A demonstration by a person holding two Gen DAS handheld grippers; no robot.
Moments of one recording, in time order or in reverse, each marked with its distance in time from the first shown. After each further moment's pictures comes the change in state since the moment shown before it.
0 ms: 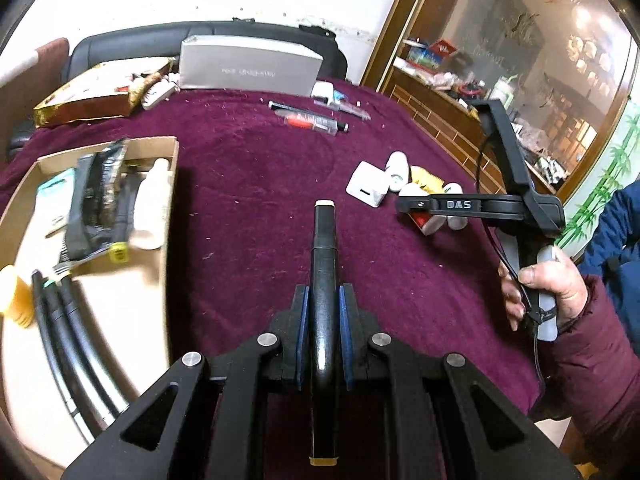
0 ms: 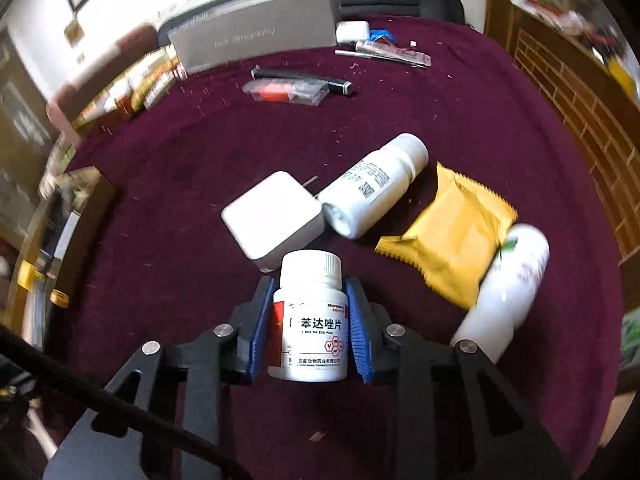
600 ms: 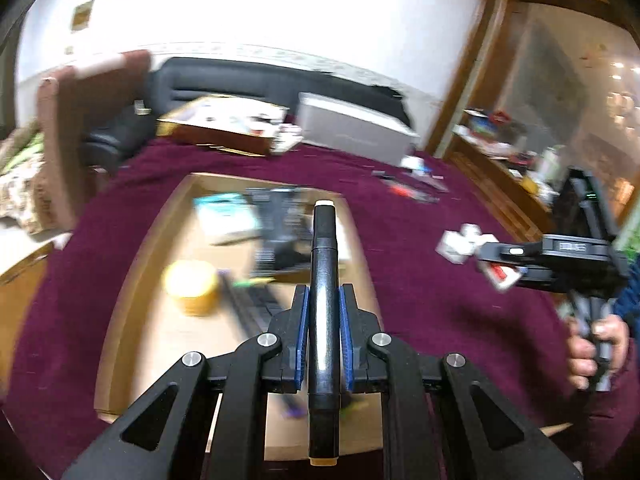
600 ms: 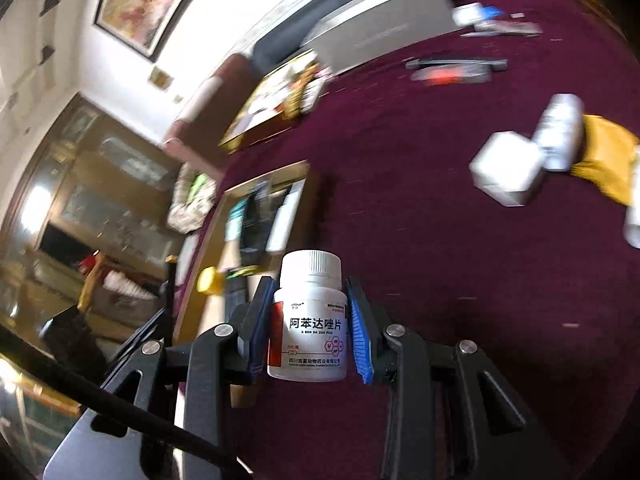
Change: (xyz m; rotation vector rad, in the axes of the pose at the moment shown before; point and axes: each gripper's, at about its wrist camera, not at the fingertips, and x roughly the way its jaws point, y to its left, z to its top) left arm -0.107 0.111 -0.018 -0.148 -0.189 0.226; right arm -0.036 0.112 -0.021 0.106 0.025 0.516
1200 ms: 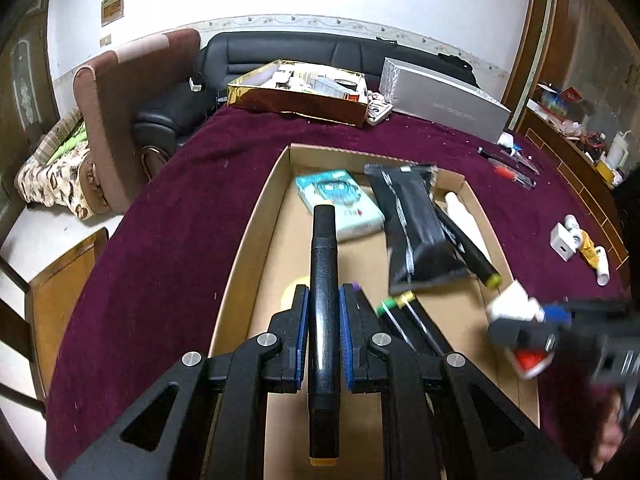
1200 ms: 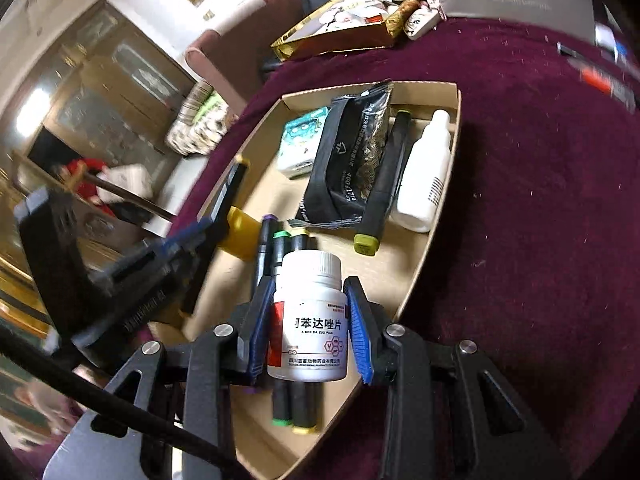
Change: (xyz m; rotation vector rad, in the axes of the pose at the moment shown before) left arm 0.067 0.060 0.013 0.006 0.112 0.205; right arm 0.147 0.093 -0.019 -0.259 0.184 -0.093
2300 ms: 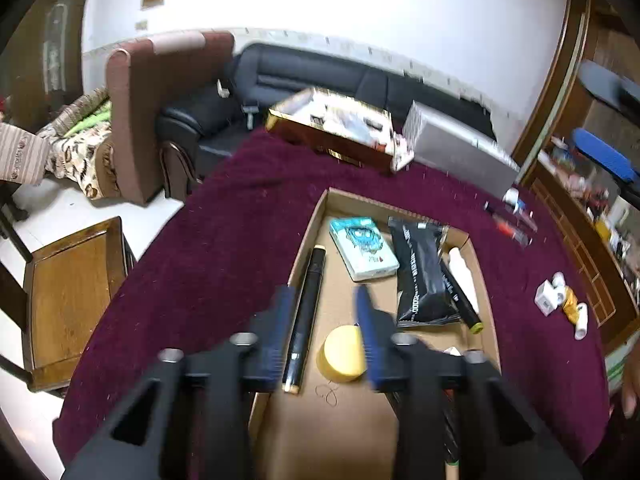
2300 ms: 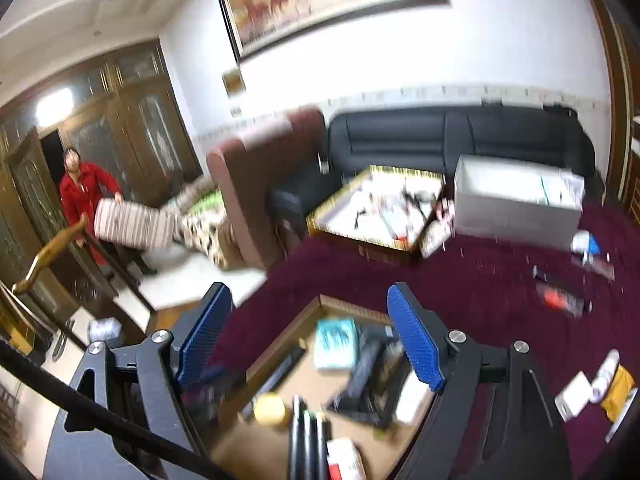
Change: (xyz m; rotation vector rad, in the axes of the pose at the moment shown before) left arm -0.051 0.036 0.006 -0.168 -0.103 -0.013; right arm -0.103 0.099 0.080 -0.230 -0.507 -0.119
